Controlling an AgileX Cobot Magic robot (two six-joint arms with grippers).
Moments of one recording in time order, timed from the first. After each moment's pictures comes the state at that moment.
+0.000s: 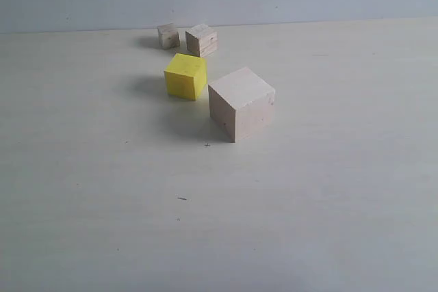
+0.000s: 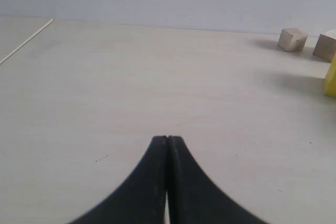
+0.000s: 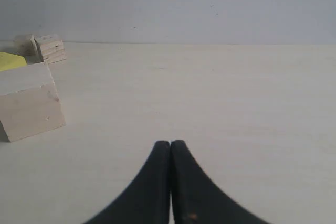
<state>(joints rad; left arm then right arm) 0.06 0.00 0.00 0.07 0.37 -0.08 0.06 0.01 0.00 0.07 0.34 -0.08</state>
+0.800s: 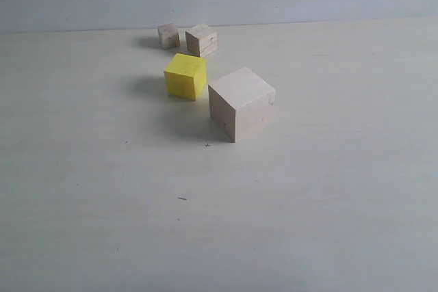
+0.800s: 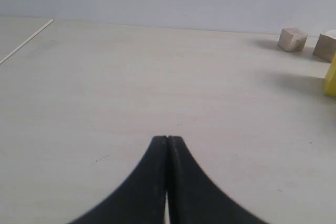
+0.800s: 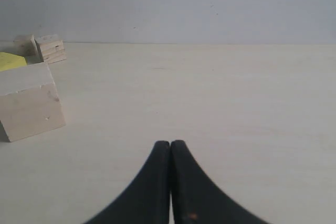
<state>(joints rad) 0.06 0.00 0.00 0.07 0.37 -0.08 0.06 0.01 0.00 0.07 0.34 -0.08</state>
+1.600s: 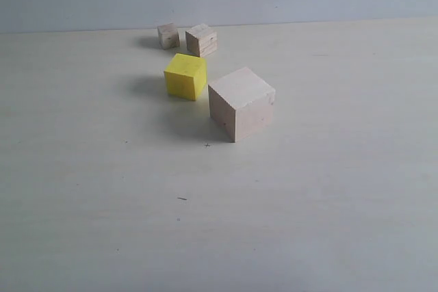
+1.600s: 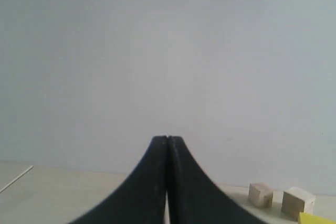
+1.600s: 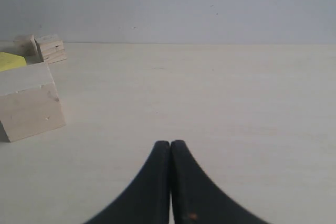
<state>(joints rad) 0.06 0.00 -0.01 0.07 -0.13 -0.15 0.06 0.01 0.00 0.07 0.34 -0.08</state>
